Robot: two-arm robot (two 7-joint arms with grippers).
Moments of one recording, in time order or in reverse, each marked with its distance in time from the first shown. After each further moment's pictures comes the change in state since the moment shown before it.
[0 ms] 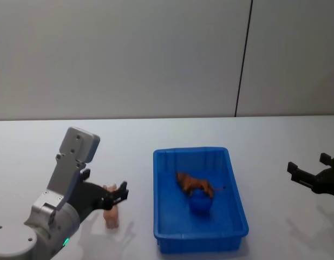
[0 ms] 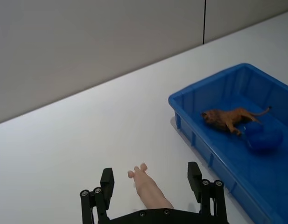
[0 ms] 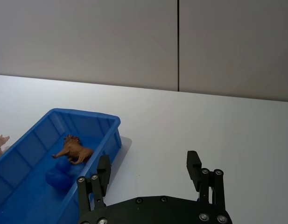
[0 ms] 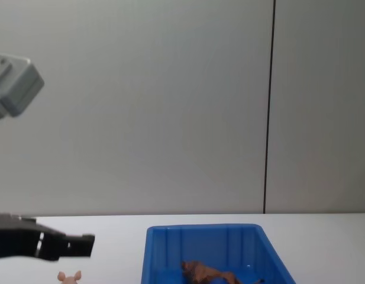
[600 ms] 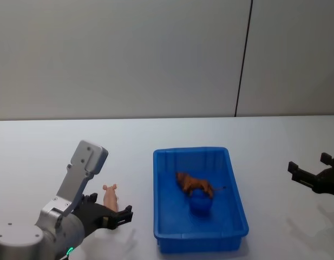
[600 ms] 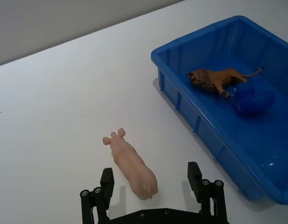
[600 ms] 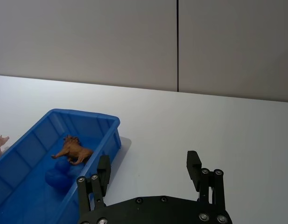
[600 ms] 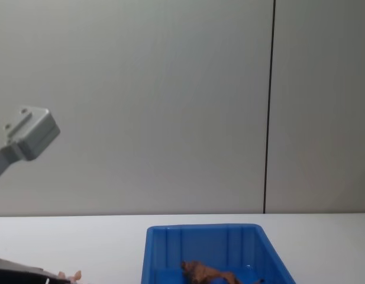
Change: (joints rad) left arm -0.025 -0.029 0.001 0.064 -0.037 0.147 -0.076; right arm -0.002 0.001 0.002 -0.001 0.002 -0.002 -0.002
